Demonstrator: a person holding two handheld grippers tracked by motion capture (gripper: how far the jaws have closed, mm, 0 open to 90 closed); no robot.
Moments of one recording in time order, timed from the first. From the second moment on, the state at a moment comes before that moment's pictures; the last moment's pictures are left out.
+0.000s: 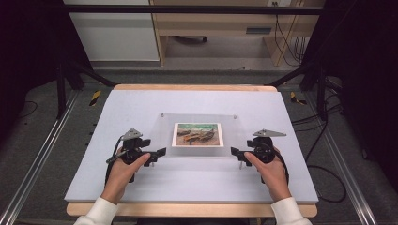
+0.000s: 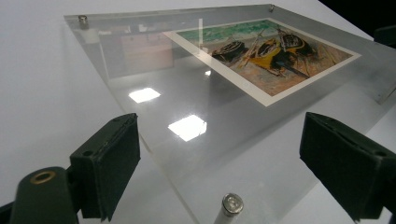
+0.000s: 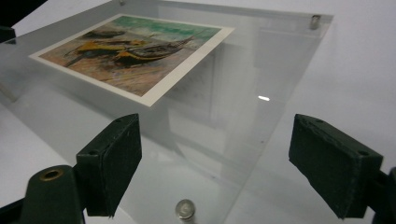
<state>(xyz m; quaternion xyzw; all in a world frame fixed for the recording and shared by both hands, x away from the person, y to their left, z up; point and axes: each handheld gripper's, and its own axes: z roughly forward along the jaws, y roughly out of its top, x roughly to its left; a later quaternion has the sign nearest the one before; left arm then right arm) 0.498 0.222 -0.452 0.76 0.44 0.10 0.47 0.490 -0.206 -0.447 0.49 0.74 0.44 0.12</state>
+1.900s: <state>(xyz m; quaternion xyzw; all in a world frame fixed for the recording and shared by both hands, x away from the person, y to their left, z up) 0.542 0.227 -0.436 0.72 0.46 0.15 0.50 0.528 -0.199 -0.439 0.48 0.74 0.45 0.15</state>
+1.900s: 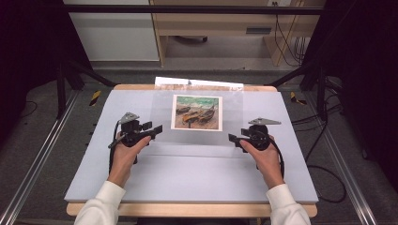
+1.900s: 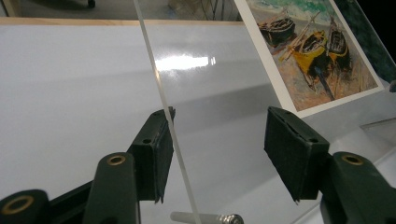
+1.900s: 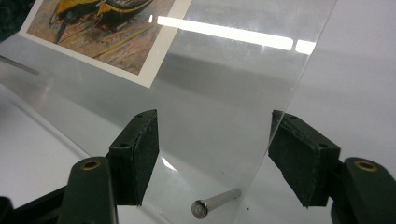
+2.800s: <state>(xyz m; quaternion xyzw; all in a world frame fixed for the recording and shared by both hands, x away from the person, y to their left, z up) 0.517 0.232 -0.445 0.73 0.45 0.16 0.48 0.506 -0.196 -0.438 0.46 0.75 0.44 0.19</state>
